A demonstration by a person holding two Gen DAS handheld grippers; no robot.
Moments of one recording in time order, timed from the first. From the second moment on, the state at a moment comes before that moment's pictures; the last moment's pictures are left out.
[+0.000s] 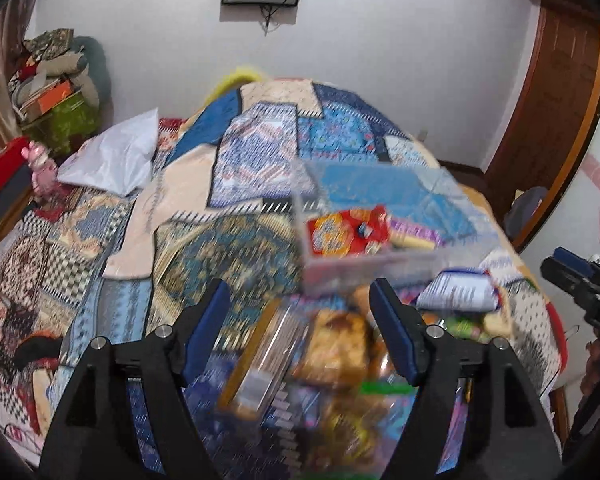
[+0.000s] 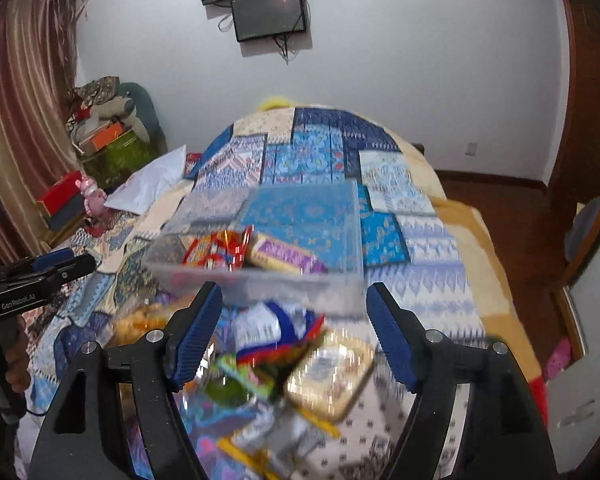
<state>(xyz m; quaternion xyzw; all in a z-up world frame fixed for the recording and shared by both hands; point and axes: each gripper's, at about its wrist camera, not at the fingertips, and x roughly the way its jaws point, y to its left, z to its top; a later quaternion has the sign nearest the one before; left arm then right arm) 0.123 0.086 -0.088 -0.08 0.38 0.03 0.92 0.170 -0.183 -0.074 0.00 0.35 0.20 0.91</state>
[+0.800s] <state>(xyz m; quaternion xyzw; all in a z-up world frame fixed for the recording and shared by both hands) 0.135 0.108 -0.195 -0.08 0.47 0.04 0.88 0.140 -0.175 -0.174 0.01 0.49 0.18 0.85</state>
